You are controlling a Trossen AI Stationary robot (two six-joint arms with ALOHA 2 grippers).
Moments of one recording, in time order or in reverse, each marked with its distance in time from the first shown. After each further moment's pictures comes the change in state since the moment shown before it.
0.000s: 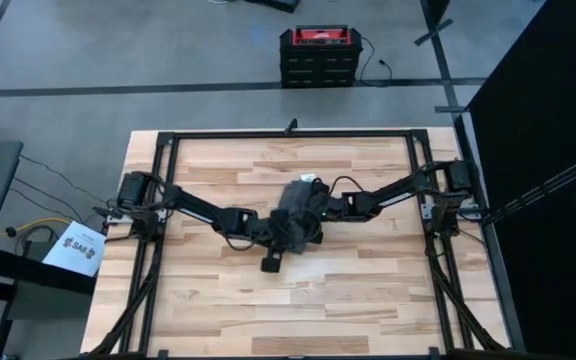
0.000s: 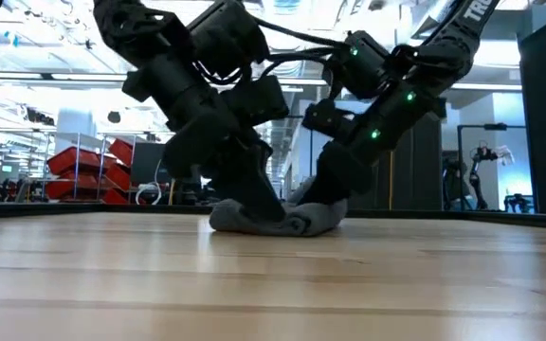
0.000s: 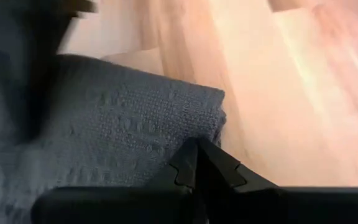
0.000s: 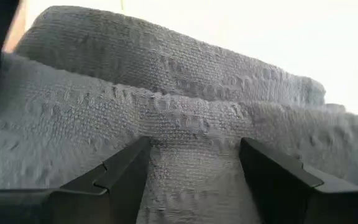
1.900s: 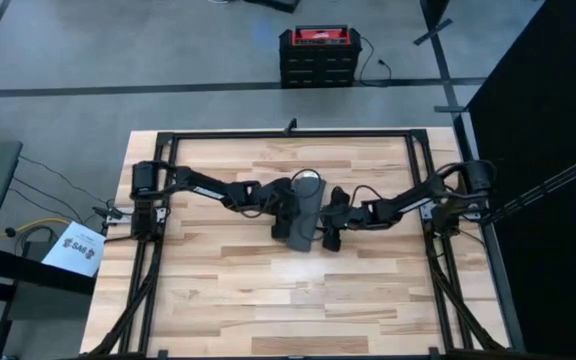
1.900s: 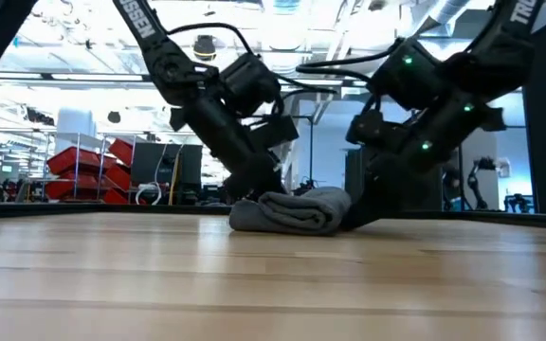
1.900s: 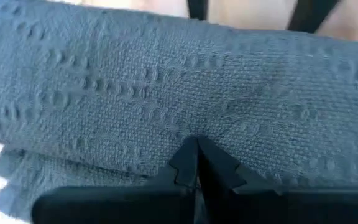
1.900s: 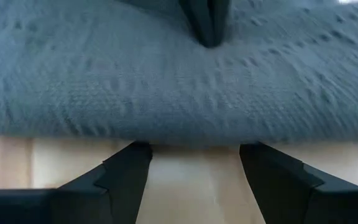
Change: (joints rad) left arm 0.302 0.076 0.050 0.084 0.026 0.194; right arm 0.056 -0.069 -0.240 0.102 0.051 0.172
